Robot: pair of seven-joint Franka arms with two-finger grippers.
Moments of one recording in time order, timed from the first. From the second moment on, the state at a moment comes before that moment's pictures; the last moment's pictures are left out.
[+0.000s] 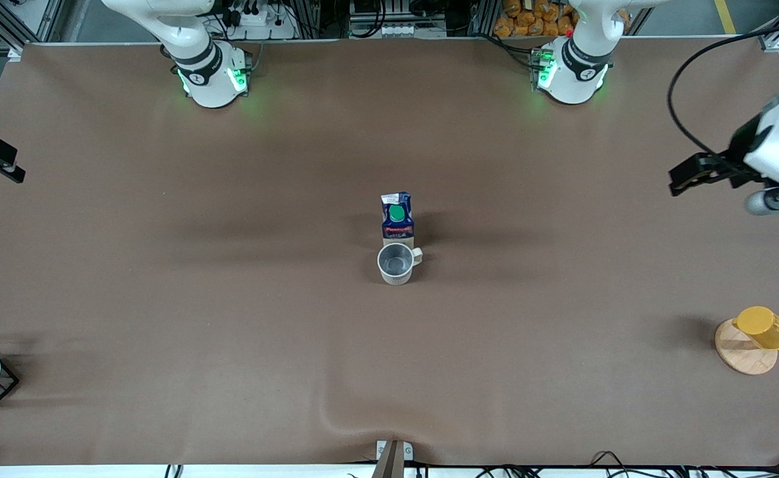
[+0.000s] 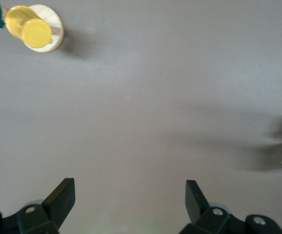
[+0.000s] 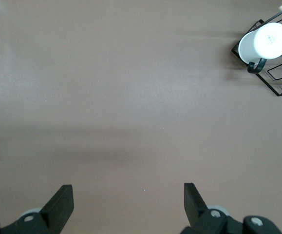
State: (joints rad) left arm 0.06 0.06 -0.14 -1.51 0.05 1.53 -0.19; right arm -0.04 -0.01 -0.07 -1.53 0.00 1.58 -0.19
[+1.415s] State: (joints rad) left arm 0.05 0.04 -0.12 -1.50 0.00 1.49 -0.18; right arm -0.04 -0.01 -0.07 -1.53 0.00 1.58 -0.19
